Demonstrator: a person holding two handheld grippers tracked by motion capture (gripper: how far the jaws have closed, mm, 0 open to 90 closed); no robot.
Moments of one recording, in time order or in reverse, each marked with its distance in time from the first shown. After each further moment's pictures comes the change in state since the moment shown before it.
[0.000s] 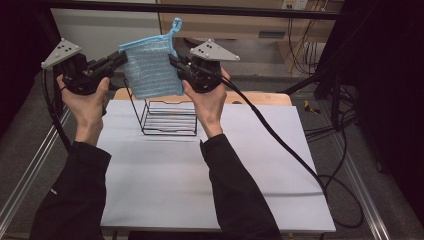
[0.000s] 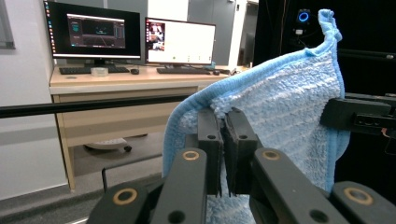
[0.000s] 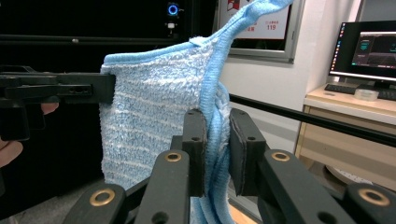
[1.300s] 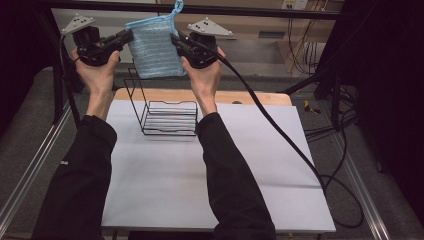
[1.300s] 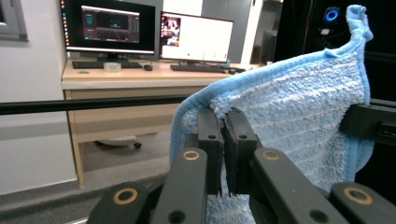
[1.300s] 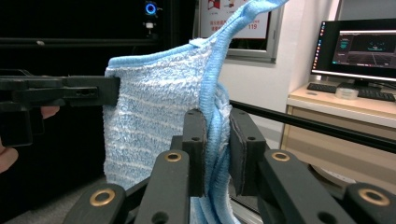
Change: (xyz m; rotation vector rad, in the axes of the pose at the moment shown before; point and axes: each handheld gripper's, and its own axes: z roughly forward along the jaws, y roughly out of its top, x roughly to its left) left arm 0.037 0.013 0.067 0.032 0.059 -0.027; right arm -0.038 0.011 0.051 0.014 -0.066 0.008
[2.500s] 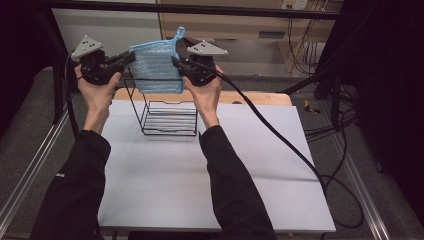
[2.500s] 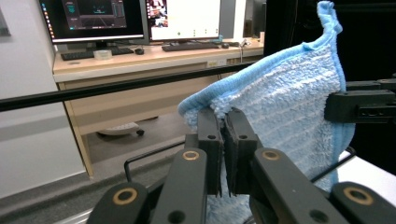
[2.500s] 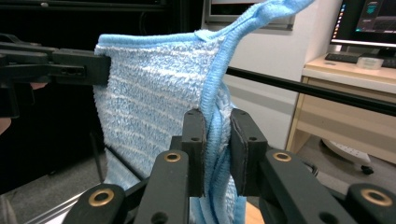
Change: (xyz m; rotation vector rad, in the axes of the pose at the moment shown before) left arm 0.006 -0.043 -0.013 0.070 -0.055 0.115; right arm -0.001 -0.051 0.002 0.097 0.054 0.007
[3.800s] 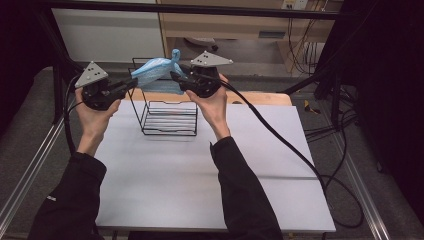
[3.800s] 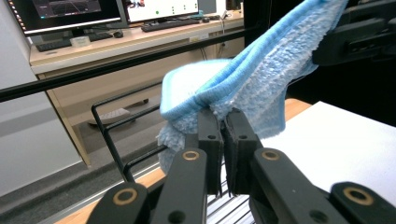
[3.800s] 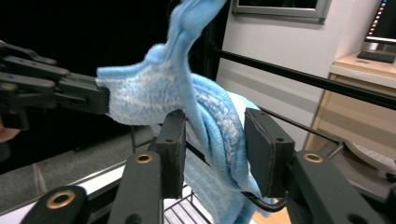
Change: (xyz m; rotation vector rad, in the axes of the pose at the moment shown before) left arm -0.023 -0.038 -0.028 0.086 -0.063 0.100; right arm 0.006 -0.012 -0.023 0.031 0.110 -0.045
